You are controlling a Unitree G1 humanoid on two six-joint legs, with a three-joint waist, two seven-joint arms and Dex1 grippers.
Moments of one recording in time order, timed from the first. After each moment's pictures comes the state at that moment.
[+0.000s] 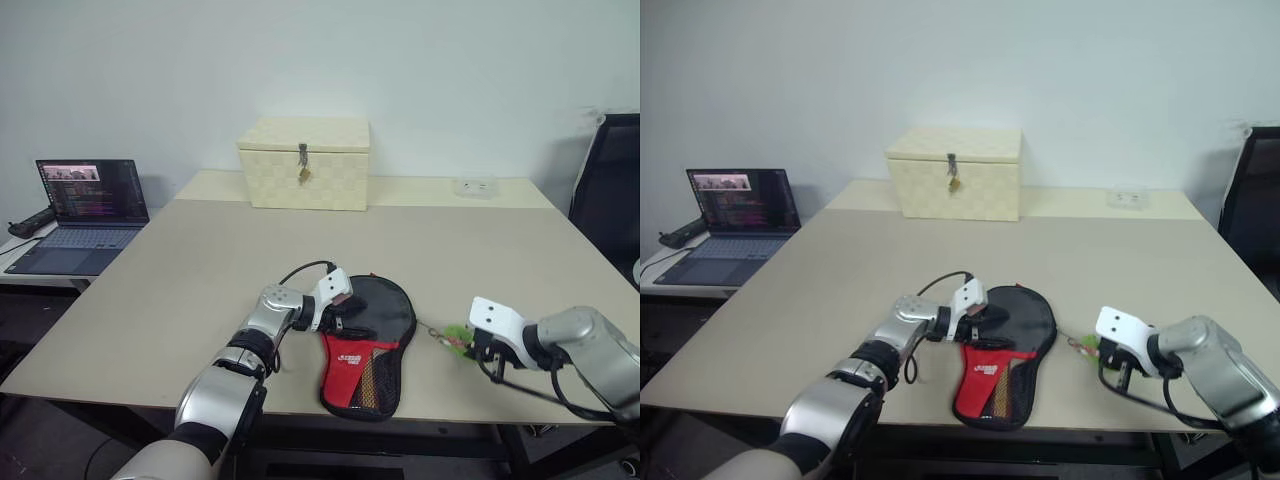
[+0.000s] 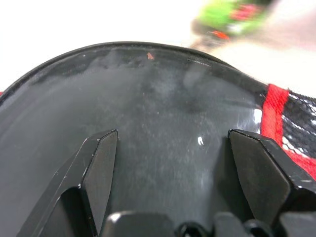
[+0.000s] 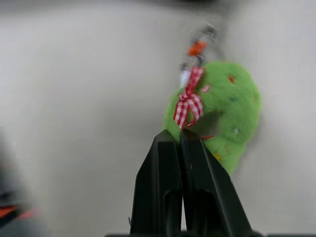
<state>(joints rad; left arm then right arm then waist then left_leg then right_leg) -1.02 0.19 -0.12 1.21 0.10 -0.27 -1.18 -0.32 -0.98 0.21 -0.45 0.10 0.89 1.07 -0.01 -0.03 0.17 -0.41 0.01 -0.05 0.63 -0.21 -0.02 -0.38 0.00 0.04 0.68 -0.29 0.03</state>
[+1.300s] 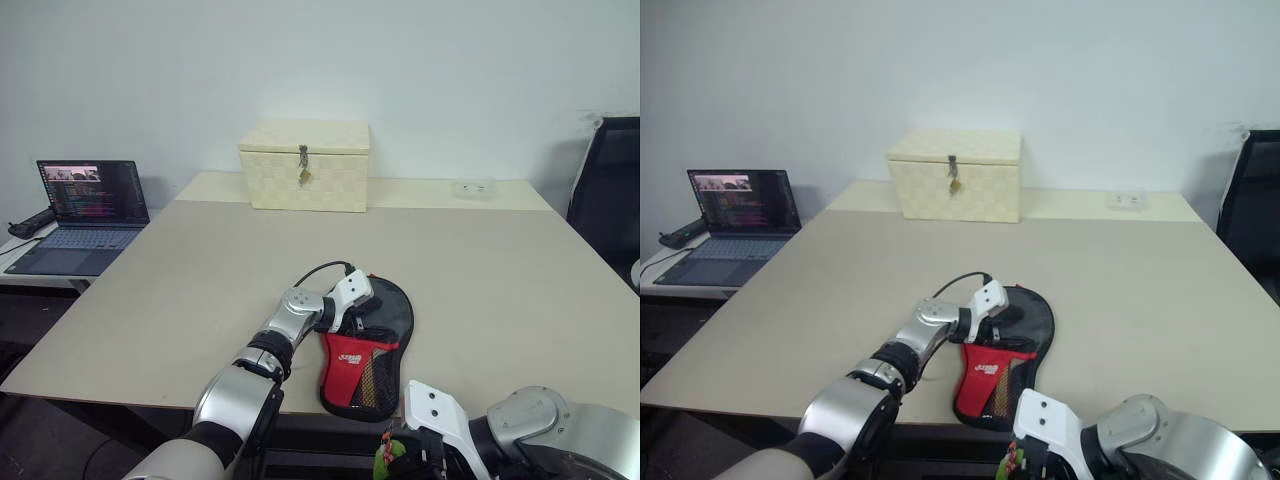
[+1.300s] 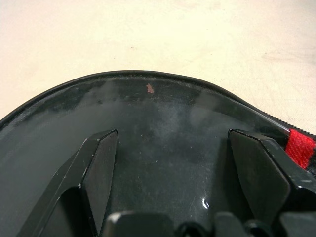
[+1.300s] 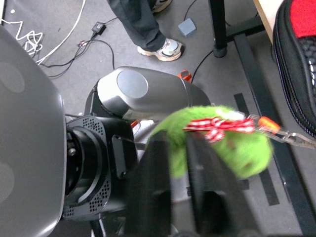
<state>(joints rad) -1.03 0.11 -0.15 1.22 0.13 -0.27 -1.05 -0.25 -0.78 0.24 -0.95 0.68 1.37 0.79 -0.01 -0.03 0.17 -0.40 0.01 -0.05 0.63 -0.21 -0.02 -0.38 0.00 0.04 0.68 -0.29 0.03</state>
